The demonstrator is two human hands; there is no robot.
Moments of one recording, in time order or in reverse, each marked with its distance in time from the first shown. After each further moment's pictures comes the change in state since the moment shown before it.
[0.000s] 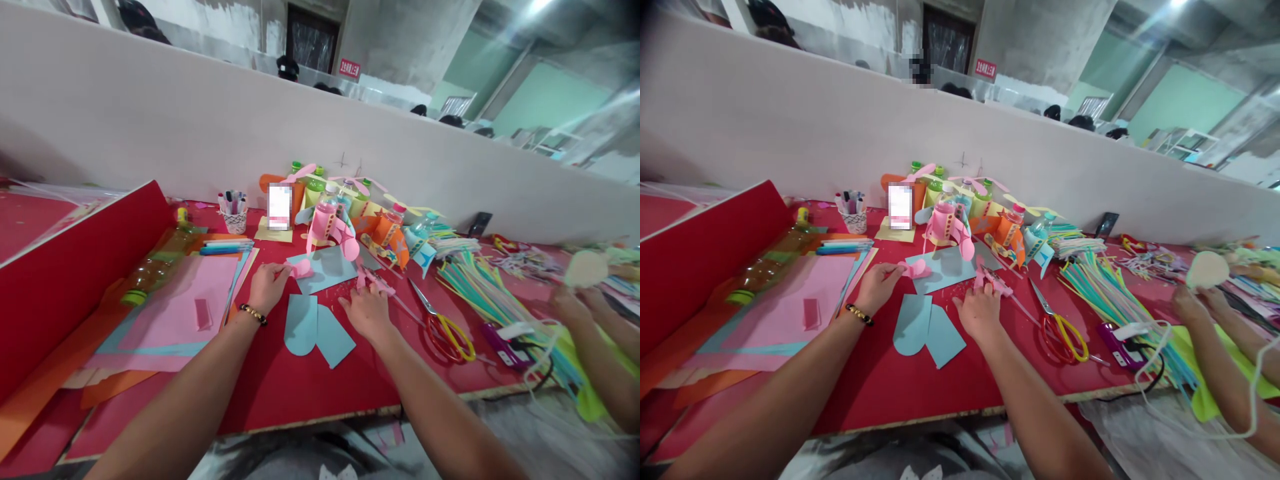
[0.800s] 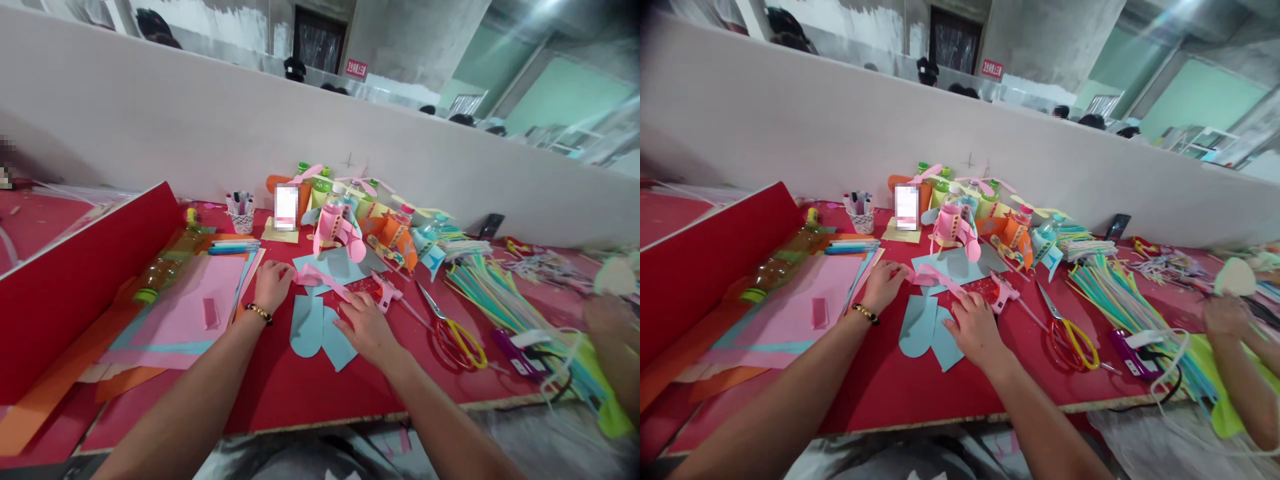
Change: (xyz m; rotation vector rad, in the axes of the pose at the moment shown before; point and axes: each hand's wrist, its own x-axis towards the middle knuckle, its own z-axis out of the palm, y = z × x) left_hand 0.004 -0.011 0.006 -0.030 0.068 -0.063; right_hand -0.027 -0.004 0.000 0.303 0.226 -0.416
